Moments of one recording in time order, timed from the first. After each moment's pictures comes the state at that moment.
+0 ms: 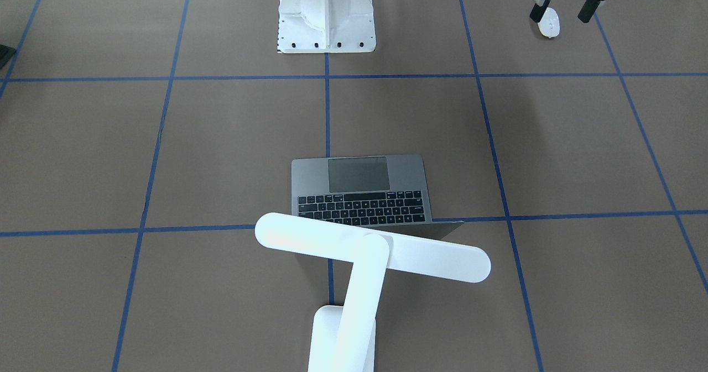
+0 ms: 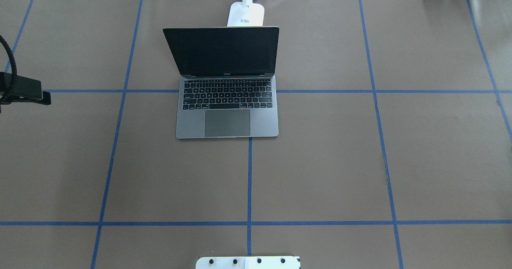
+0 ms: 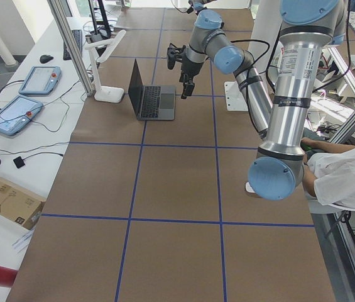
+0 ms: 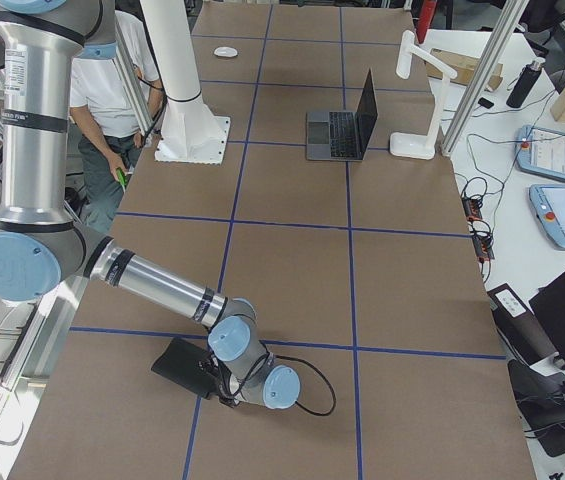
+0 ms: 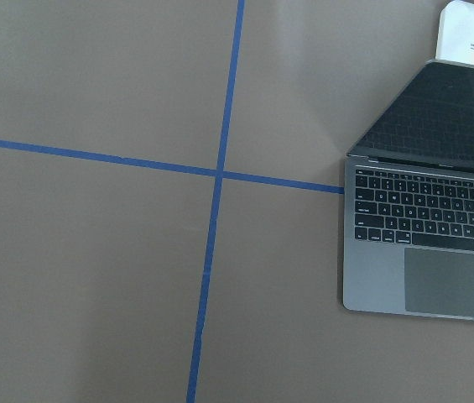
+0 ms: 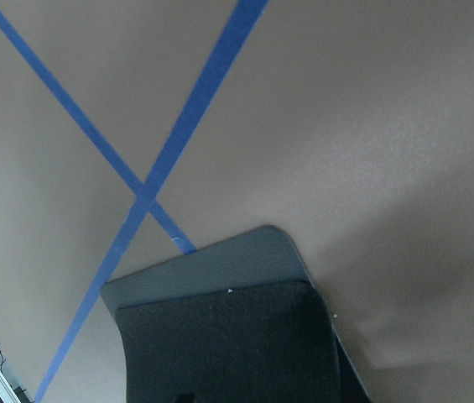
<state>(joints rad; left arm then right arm) -0.94 -1.69 -2.54 -1.32 -2.02 -1.09 1.41 -1.69 1.22 -2.03 2.46 -1.36</state>
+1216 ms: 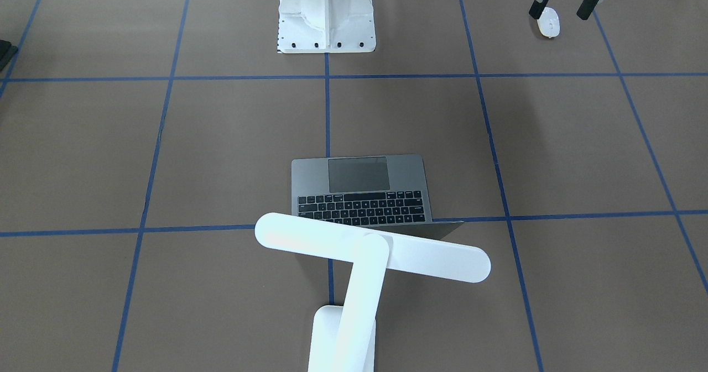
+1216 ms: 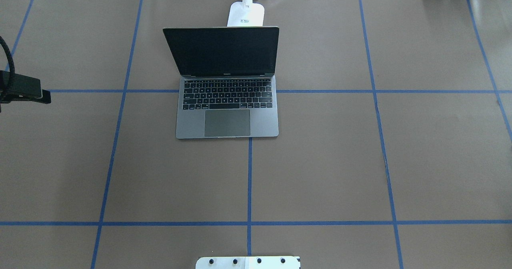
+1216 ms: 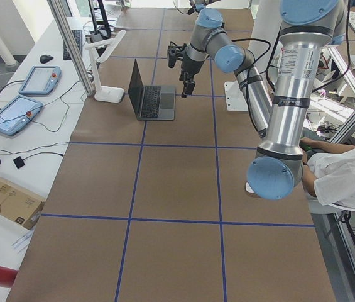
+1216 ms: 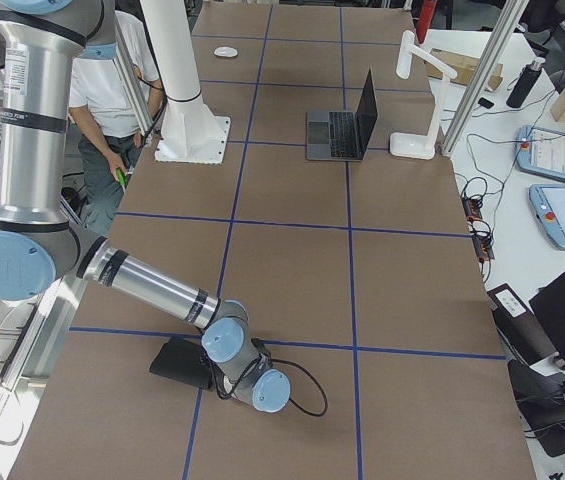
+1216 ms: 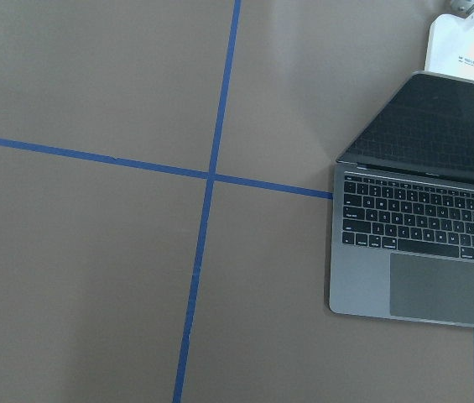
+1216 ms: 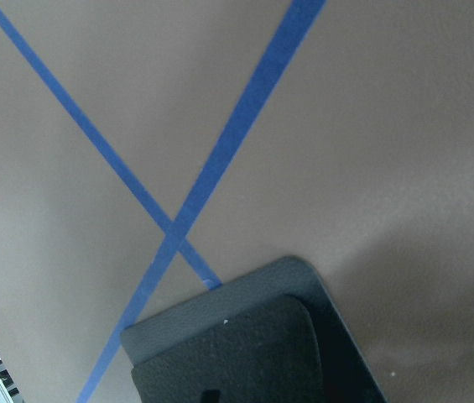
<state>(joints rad) -0.94 -1.70 -2.54 -1.32 -2.02 -1.11 1.39 -1.71 1.23 -2.04 2.58 -1.38</state>
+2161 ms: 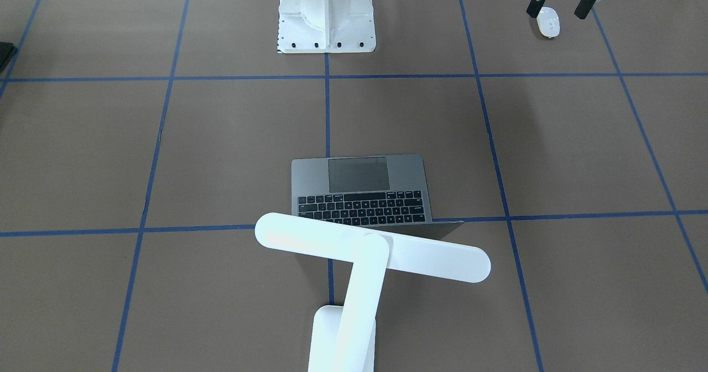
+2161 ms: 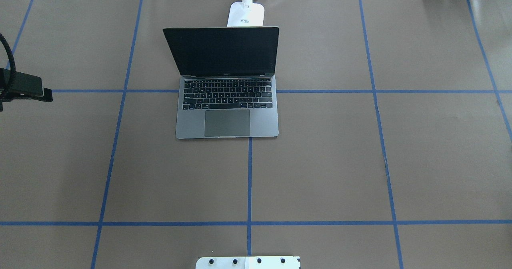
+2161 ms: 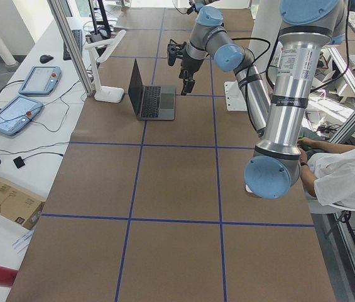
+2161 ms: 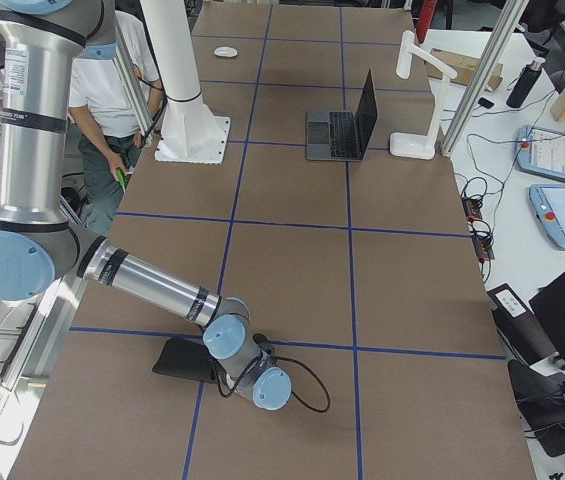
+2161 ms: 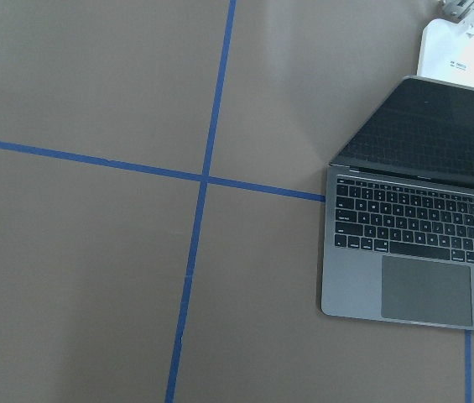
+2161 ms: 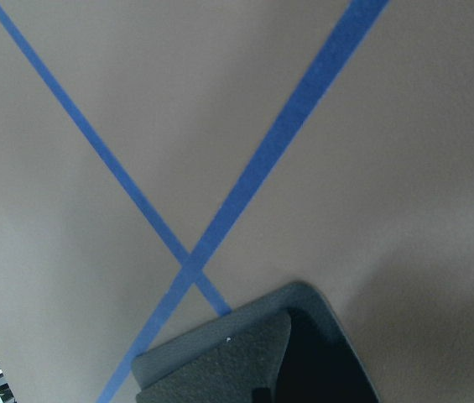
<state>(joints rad) -0.94 -1.72 -2.54 -1.32 -2.02 -1.12 1.39 -1.71 1.27 -2.09 2.64 -1.40</state>
